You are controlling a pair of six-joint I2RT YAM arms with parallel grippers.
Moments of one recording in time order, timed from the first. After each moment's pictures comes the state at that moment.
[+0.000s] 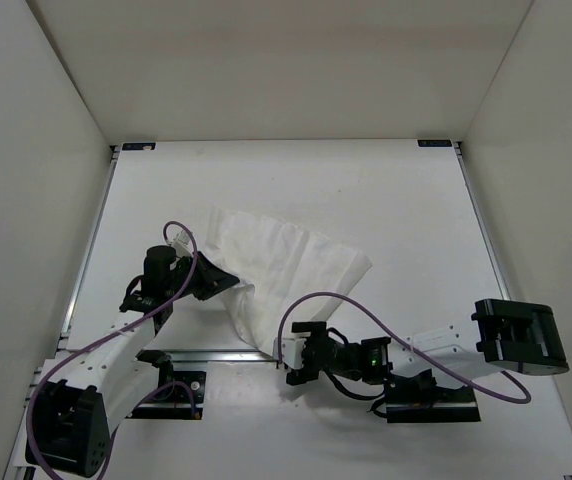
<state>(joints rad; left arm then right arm) -0.21 0.89 0.35 -0.04 0.53 -0.90 1.51 1.28 0.35 0.34 0.33 -0.34</state>
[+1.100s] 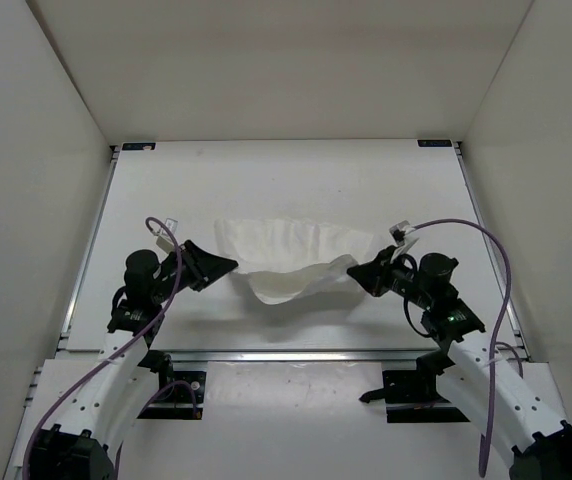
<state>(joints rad) -0.17 0.66 0.36 0.03 0.59 -0.98 0.43 0.63 0.35 0.03 -0.41 0.31</state>
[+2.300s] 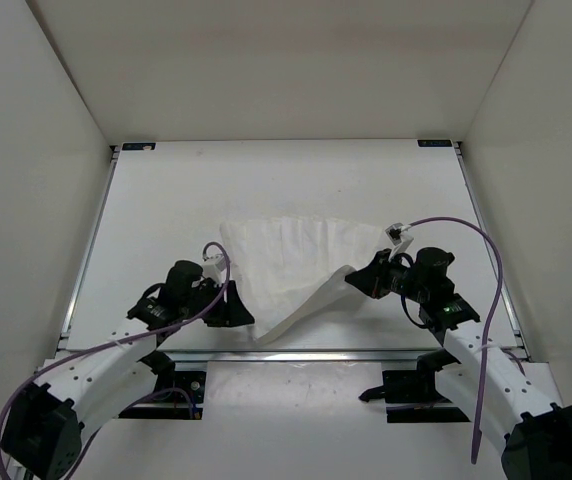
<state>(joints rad) -0.49 0.79 0.35 -0.31 0.47 -0.55 0.29 0.73 0.36 0.01 -0.59 0.42</state>
